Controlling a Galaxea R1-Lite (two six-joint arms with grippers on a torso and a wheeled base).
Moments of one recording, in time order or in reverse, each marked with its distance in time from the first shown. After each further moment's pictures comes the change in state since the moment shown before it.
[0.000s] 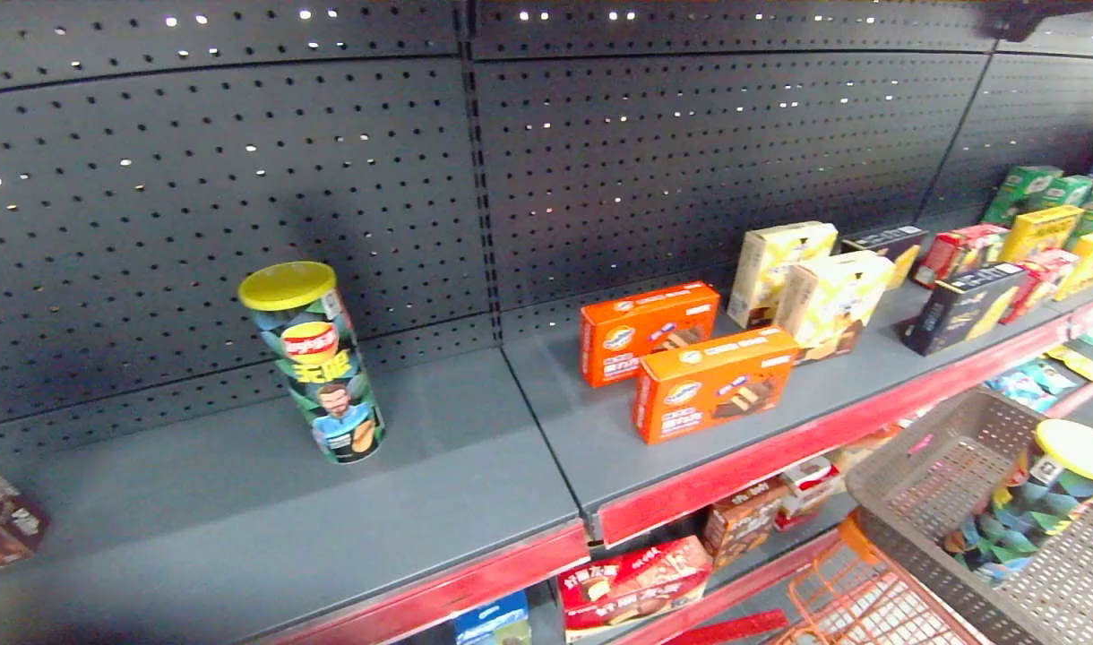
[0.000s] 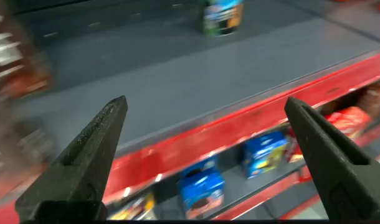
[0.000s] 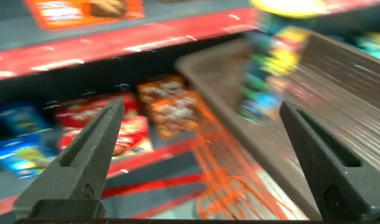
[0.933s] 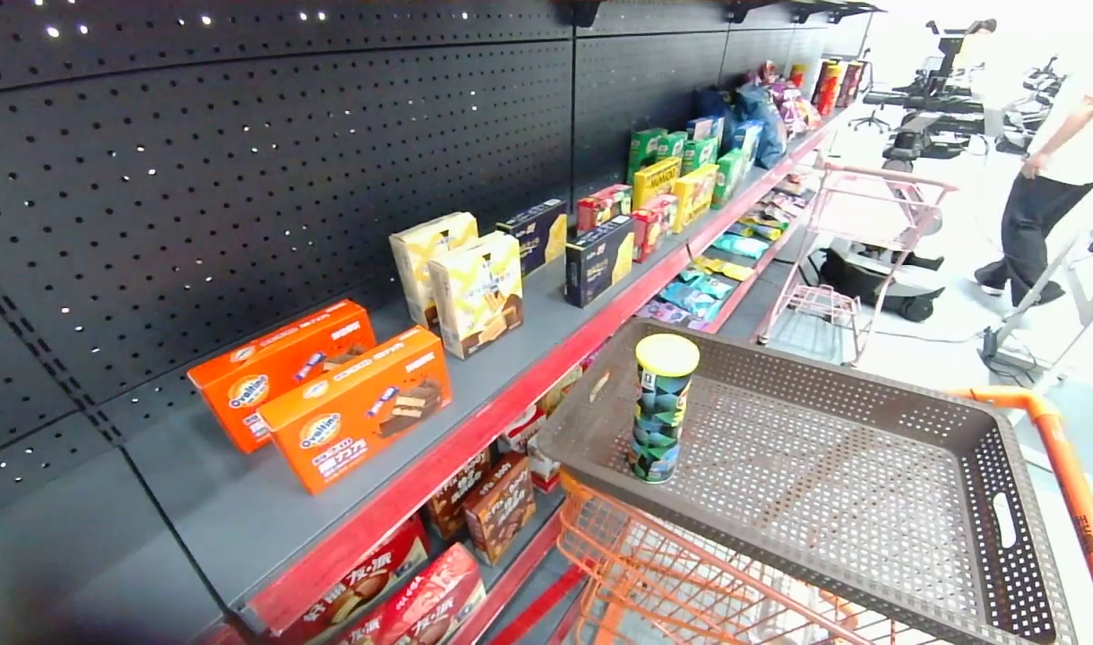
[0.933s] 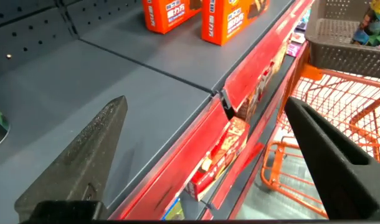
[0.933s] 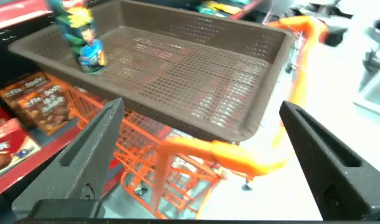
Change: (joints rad) left arm 0.000 0.000 0.000 0.000 0.000 0.000; right arm 0.000 0.000 0.000 0.000 0.001 -0.001
